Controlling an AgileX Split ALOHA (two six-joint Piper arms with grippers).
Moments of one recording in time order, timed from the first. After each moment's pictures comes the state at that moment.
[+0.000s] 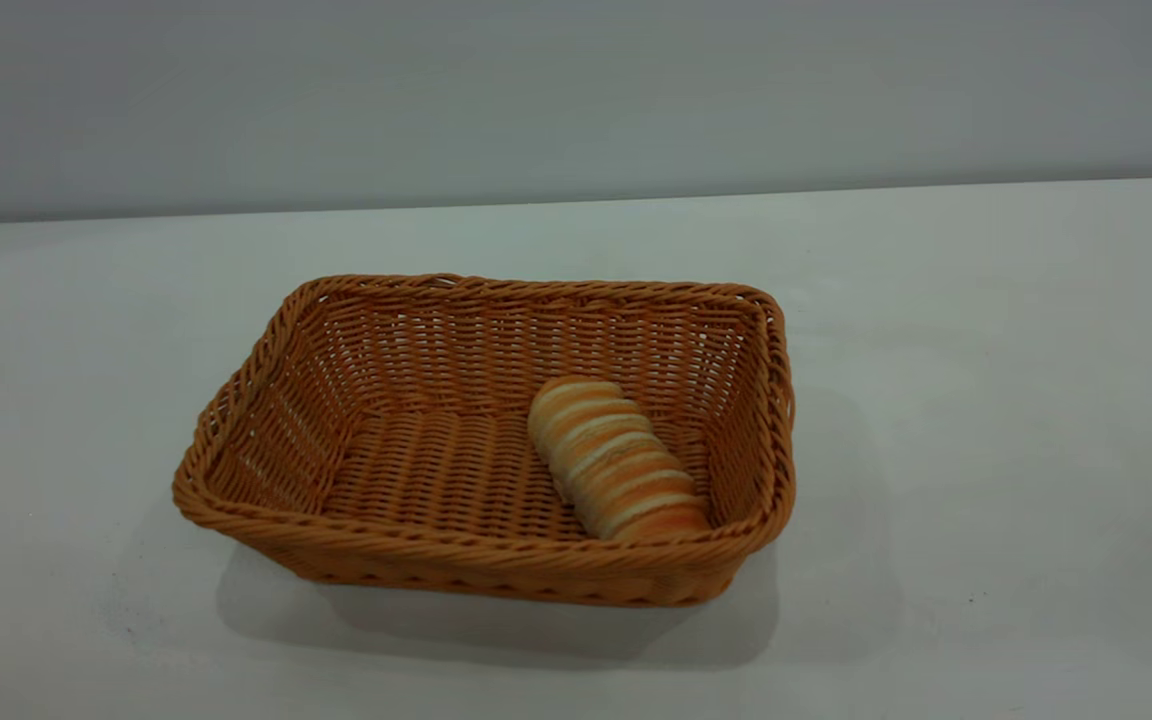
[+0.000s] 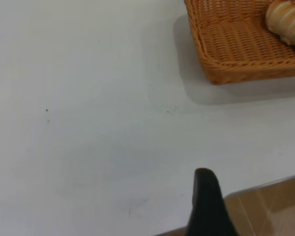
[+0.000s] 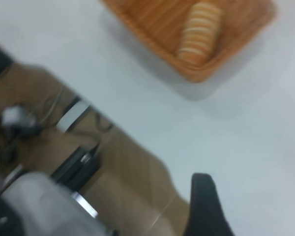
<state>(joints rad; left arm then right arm) -0.18 -0.02 -0.49 -0.03 1.14 0.04 0.56 0.34 -0.76 0.15 1.19 -0.08</state>
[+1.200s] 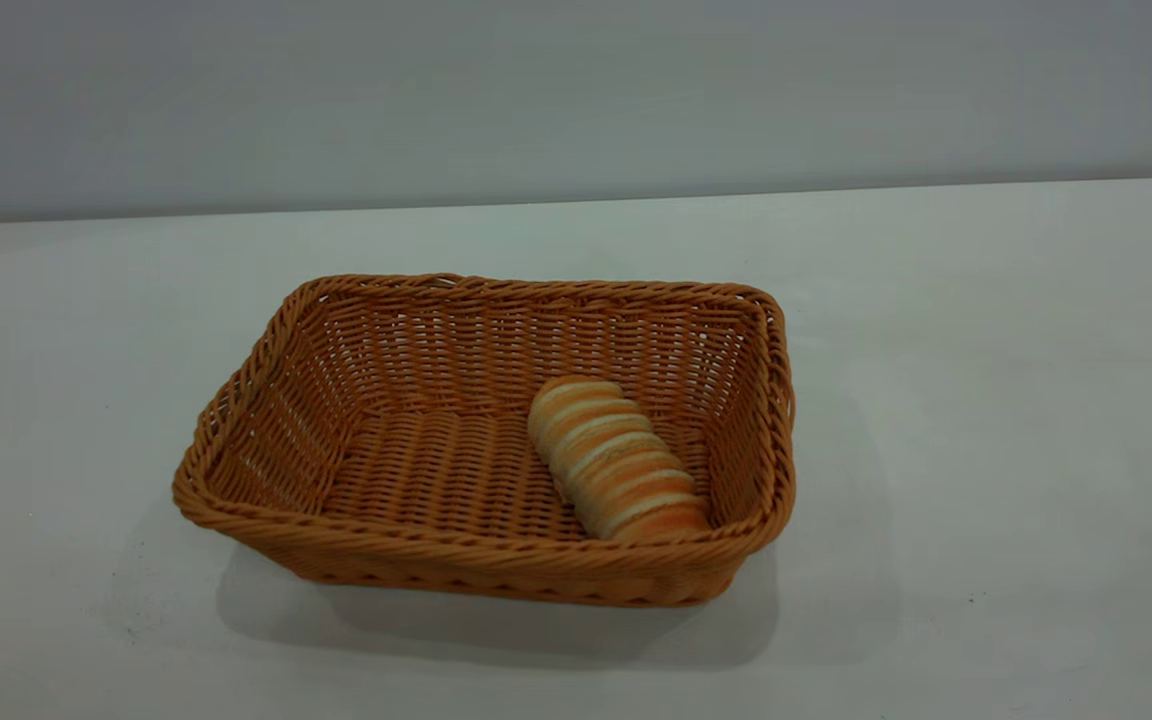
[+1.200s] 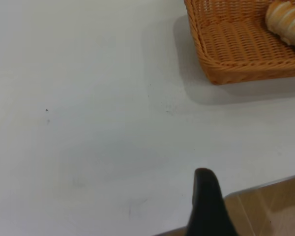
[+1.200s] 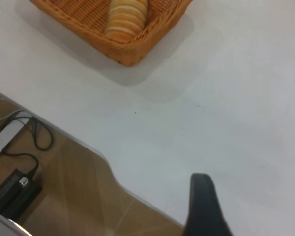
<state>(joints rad) -0.18 -0.02 -0.49 -0.03 1.14 0.04 0.56 0.05 -0.47 -0.02 1.14 -0.03</state>
